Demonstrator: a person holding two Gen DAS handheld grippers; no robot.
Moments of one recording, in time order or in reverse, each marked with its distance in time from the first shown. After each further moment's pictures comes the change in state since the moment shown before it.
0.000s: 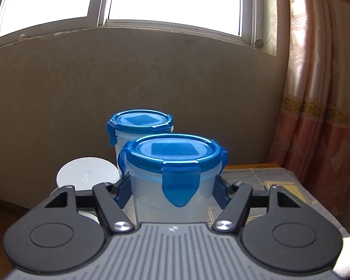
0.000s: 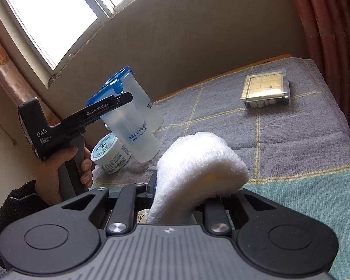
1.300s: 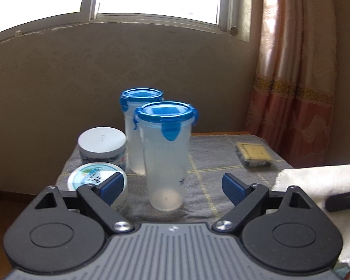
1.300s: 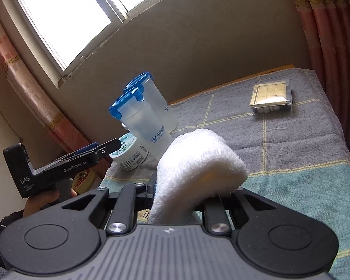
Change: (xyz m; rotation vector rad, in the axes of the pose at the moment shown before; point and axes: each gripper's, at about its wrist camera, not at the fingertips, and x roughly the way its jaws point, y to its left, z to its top) left arm -0.102 0.025 -0.015 0.053 0.111 -0.128; right arm -0.045 0.033 -0.011 -0.030 -0.022 0.005
